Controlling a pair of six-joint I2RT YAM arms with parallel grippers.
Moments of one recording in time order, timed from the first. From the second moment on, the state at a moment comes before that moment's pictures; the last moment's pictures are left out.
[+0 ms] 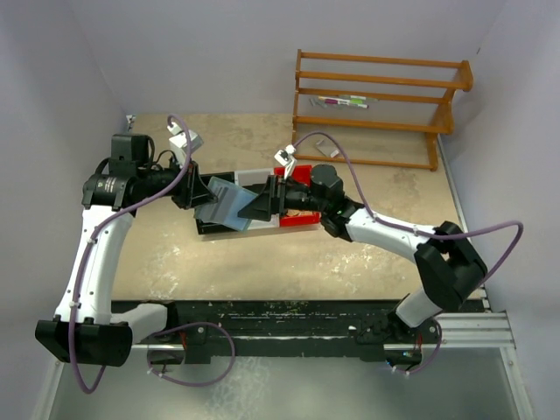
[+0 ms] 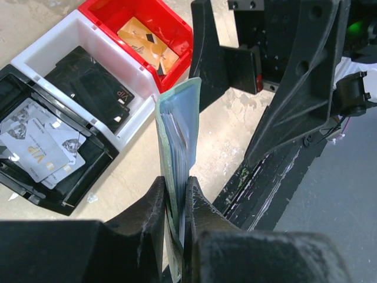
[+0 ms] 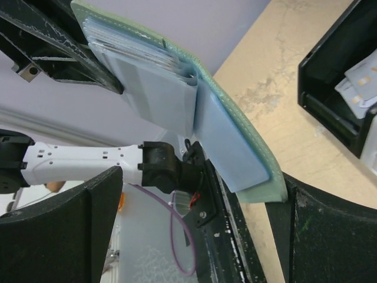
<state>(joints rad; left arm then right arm) -0.07 1.15 1.35 -0.98 0.84 0.21 0.73 1.54 0.95 0.50 -0.64 0.86</state>
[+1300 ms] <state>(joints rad) -0.03 1.18 1.31 -0.94 1.25 0.00 0.80 1.57 0.85 0.90 -0.59 1.06</state>
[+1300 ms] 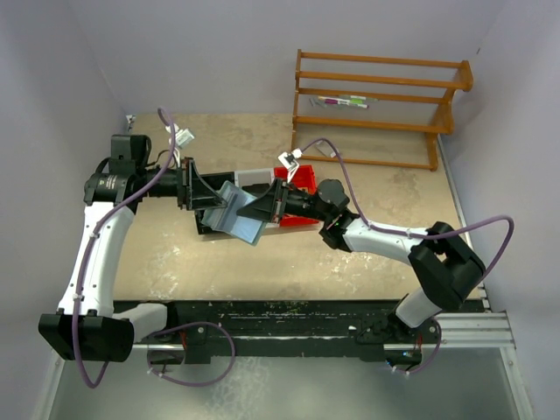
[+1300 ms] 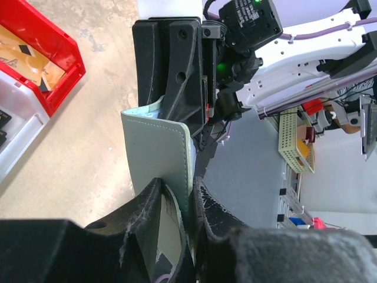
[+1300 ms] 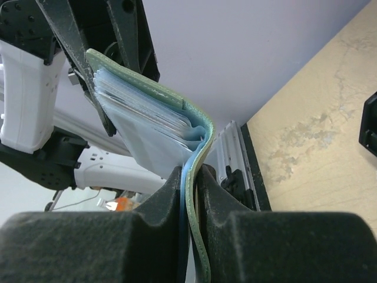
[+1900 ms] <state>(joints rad) -0.04 1.18 1.31 -1.00 1.26 0.04 0.80 1.55 0.79 0.97 -0.60 1.10</state>
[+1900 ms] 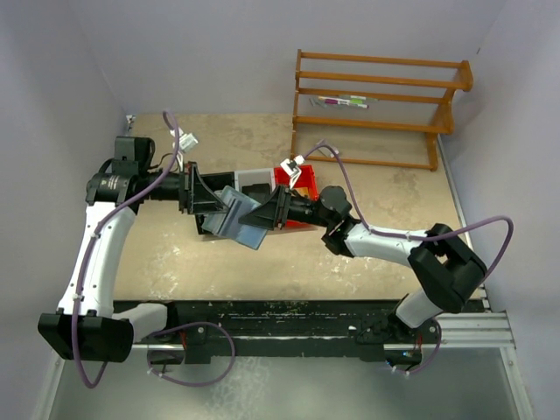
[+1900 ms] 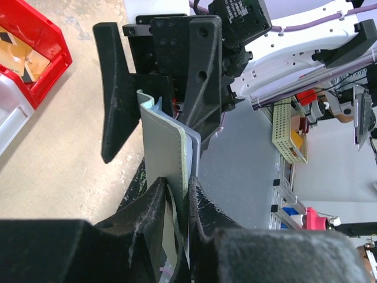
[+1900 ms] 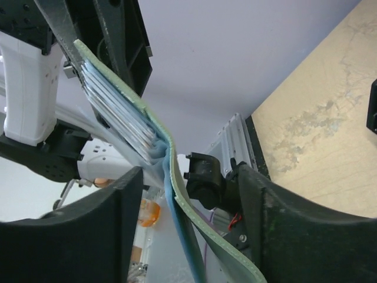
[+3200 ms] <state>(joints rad) -0.05 1.17 1.26 -0.98 1.29 0.04 0.78 1.55 0.76 1.10 -0.76 1.22</state>
